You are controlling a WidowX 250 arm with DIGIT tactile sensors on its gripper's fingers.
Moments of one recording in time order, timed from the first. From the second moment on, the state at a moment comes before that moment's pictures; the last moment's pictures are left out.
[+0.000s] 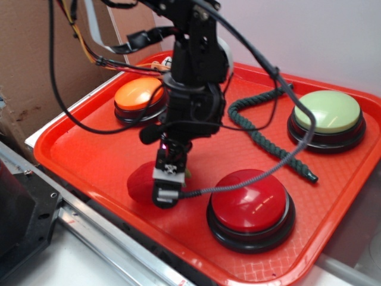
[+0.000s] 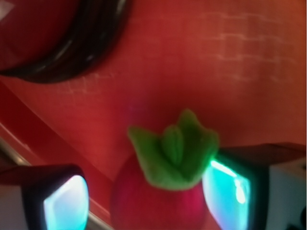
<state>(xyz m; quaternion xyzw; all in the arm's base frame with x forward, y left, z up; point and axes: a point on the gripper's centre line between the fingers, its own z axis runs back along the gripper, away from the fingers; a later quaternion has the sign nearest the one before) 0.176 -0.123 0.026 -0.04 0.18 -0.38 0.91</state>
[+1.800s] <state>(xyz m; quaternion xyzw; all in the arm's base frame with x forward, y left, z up) 0.164 -0.085 0.169 -0.01 0.07 -0.11 0.99</state>
